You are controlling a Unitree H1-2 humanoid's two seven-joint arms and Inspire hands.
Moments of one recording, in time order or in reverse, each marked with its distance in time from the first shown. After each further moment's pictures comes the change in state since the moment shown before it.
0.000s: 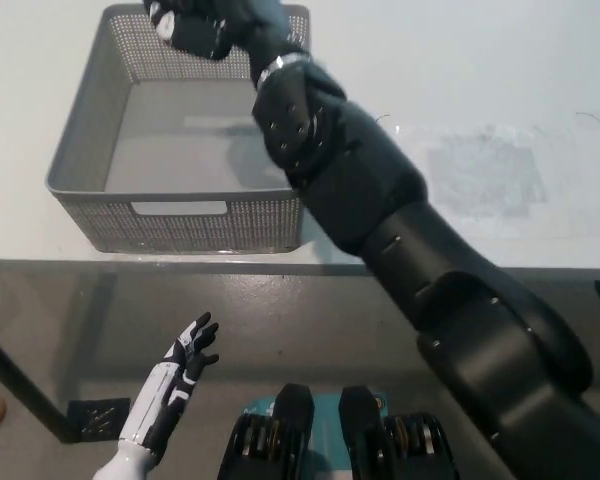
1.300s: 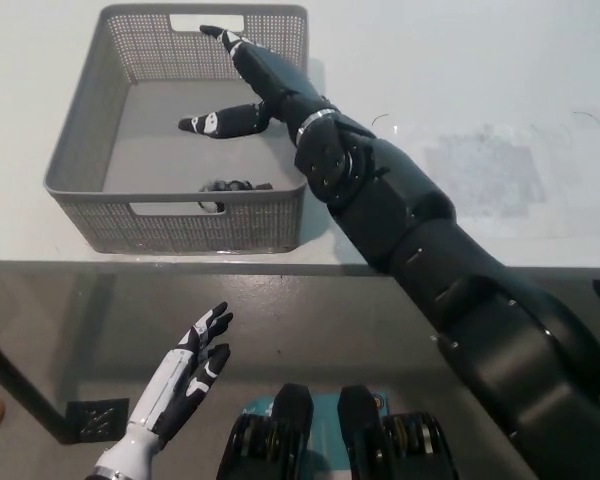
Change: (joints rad) left_arm -0.042 0.023 -0.028 -0.001 0.048 0.002 -0.020; right_arm 0.032 -0.062 0.057 0.143 0.004 -0.089 0.151
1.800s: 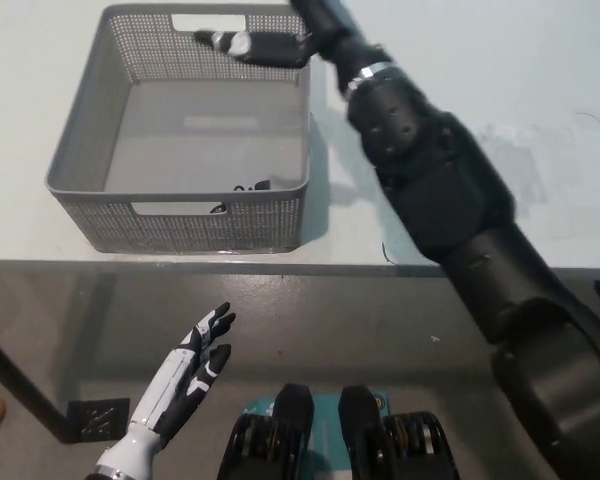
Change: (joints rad) left_arm -0.004 0.001 0.000 0.005 0.001 0.001 -0.012; right_arm 0.150 -0.111 -0.148 -0.500 0.077 0.033 0.063
